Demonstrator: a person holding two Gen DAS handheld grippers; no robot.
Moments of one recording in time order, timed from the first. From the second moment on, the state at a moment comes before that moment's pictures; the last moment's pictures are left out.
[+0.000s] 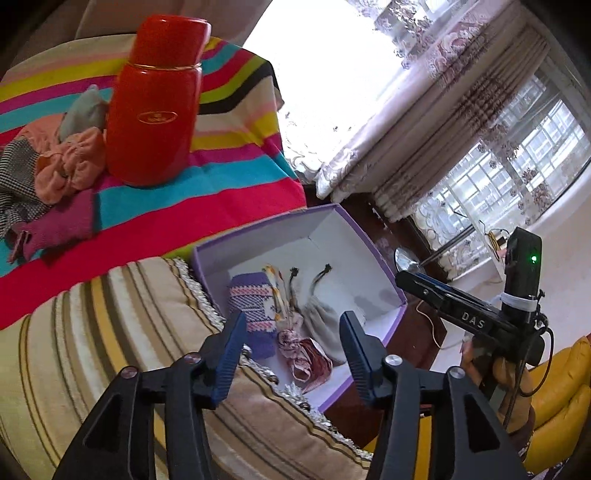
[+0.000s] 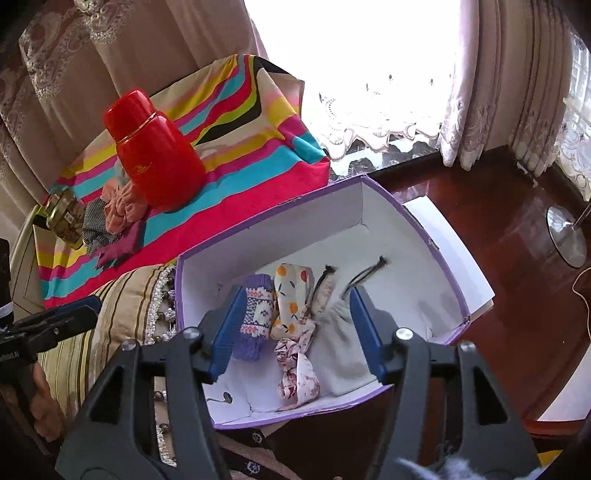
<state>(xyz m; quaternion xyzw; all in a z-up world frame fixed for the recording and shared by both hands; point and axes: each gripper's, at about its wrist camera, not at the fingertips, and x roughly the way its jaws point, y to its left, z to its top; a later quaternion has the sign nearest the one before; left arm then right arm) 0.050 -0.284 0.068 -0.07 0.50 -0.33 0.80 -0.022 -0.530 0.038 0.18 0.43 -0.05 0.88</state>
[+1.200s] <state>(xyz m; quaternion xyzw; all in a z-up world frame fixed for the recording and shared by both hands) 0.104 -0.080 0.046 -0.15 0.45 -0.16 0.87 0.071 -0.355 0.057 0.09 0.37 0.07 0.92</state>
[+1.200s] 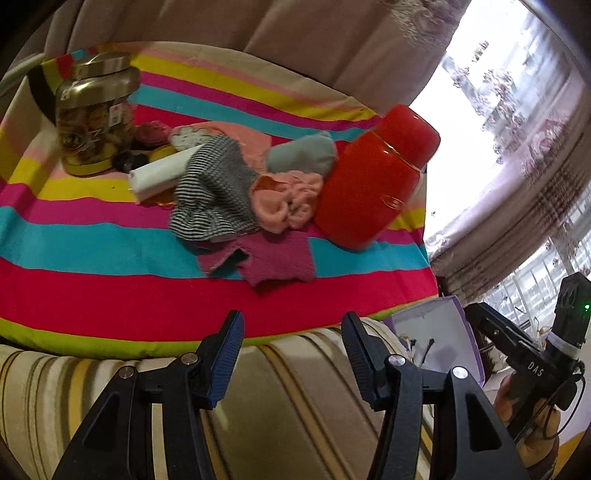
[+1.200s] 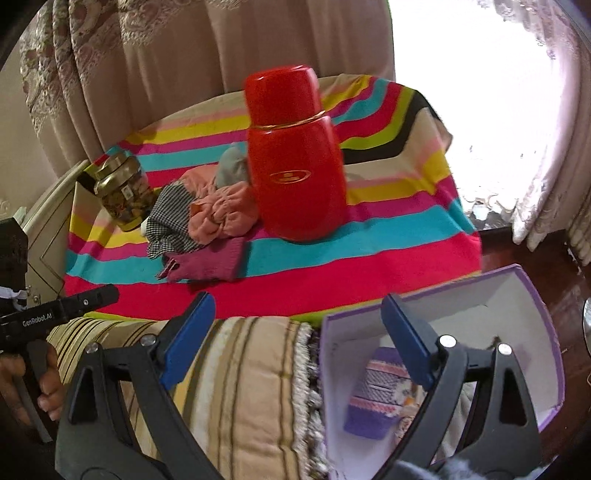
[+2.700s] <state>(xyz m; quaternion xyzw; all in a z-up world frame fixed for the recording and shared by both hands) 0.259 -0.023 -0.004 -0.20 0.45 -0.11 0.86 0.231 -0.224 0.017 0.20 0.37 0.00 0.91</state>
